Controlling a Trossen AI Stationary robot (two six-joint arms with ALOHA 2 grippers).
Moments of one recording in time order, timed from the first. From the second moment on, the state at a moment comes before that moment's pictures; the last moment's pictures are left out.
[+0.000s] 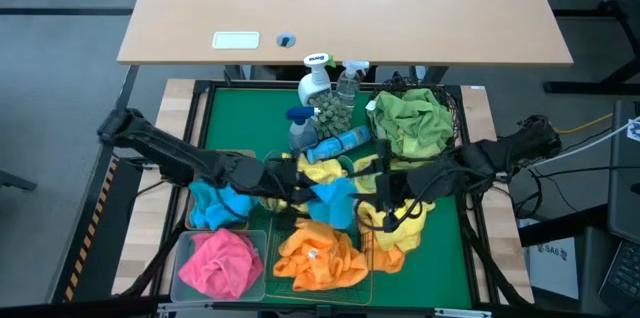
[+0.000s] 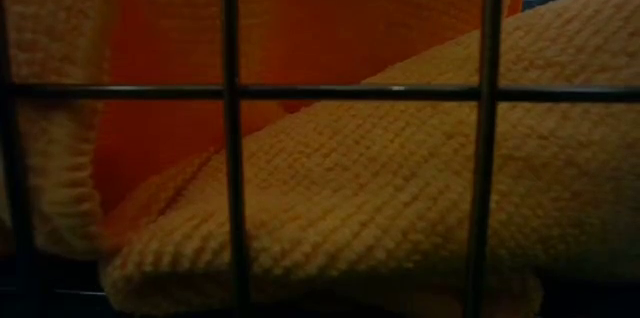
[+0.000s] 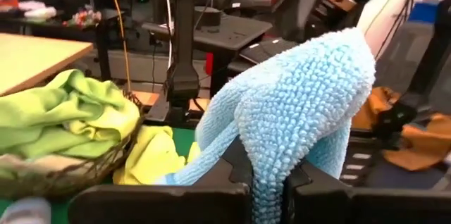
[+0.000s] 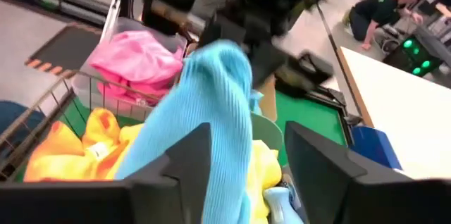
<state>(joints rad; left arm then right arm) -0.33 1.41 1.09 0.20 -0.31 -0.19 0.46 1.46 1.66 -0.68 0.43 -0.15</state>
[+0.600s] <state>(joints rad) -0.53 0.91 1.09 -0.59 -0.12 -0.82 0.46 1.46 1.77 -1.02 0.29 0.11</state>
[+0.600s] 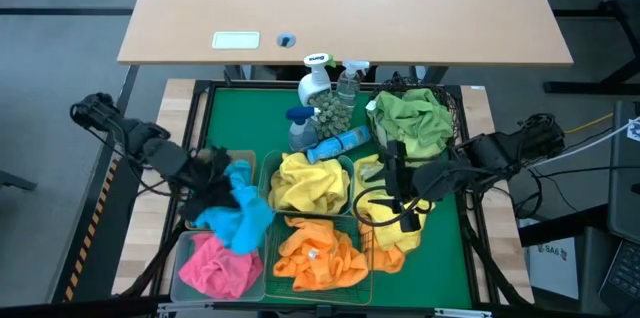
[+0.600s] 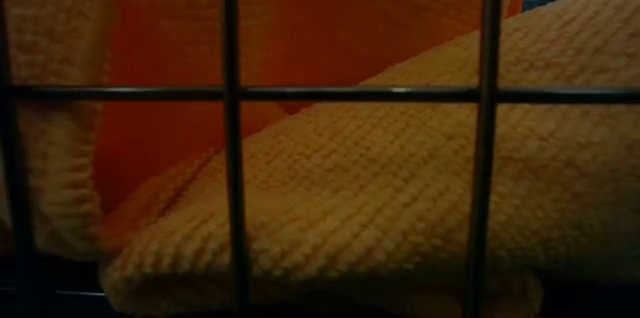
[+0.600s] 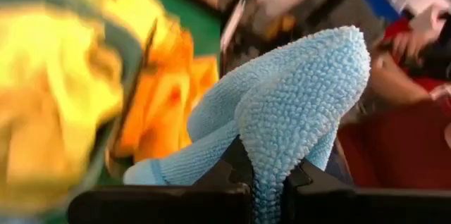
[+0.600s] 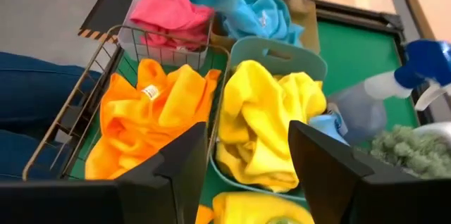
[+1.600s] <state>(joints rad) -0.46 1.37 1.09 -1.57 -0.44 -1.49 0.46 1.46 1.77 -1.03 0.29 0.13</state>
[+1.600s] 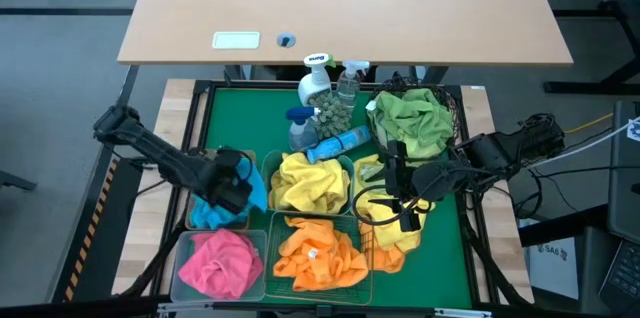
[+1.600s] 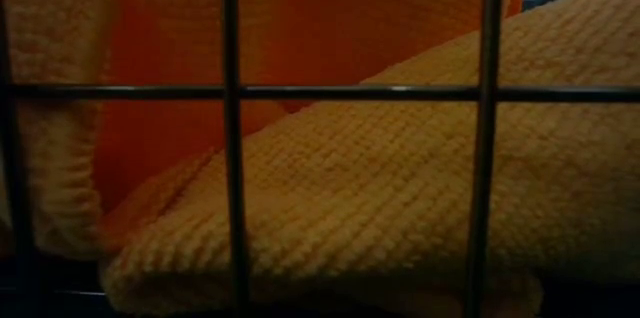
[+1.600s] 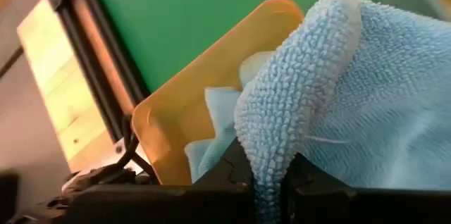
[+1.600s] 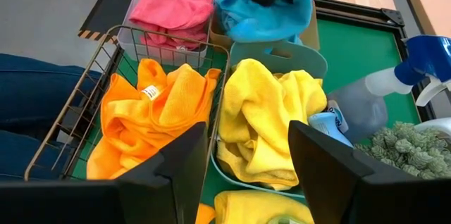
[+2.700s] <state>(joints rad) -0.35 1.53 0.92 -1.57 -0.25 -1.42 0.46 1.46 1.77 -1.08 0.29 0.13</state>
